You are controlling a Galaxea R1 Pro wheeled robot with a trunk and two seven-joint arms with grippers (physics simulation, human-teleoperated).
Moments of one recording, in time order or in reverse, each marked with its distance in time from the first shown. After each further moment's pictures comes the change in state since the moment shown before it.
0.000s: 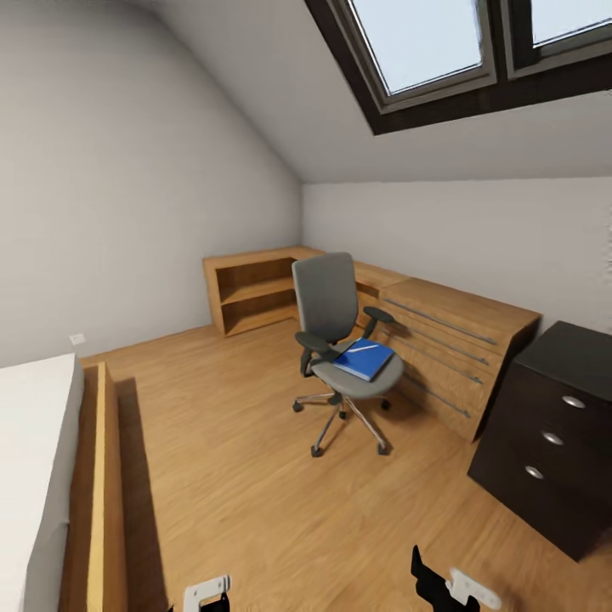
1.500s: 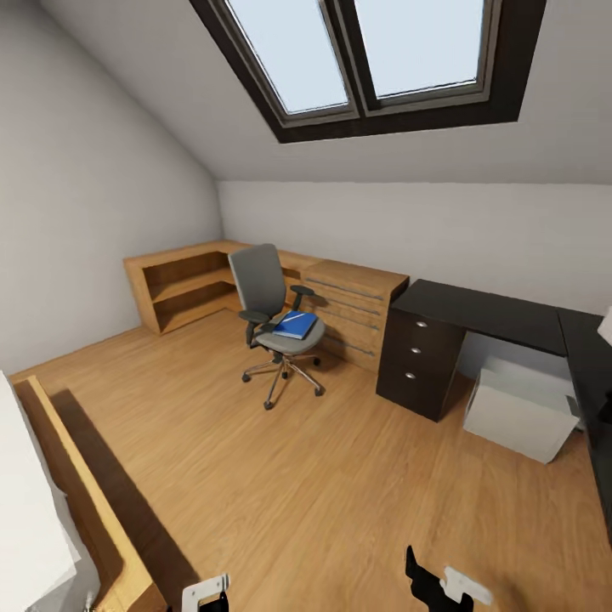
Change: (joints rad) left arm 0.000 0.002 0.008 0.000 0.005 -0.005 -0.004; right arm 0.000 0.006 0.001 0.000 0.055 0.003 0.001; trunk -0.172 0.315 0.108
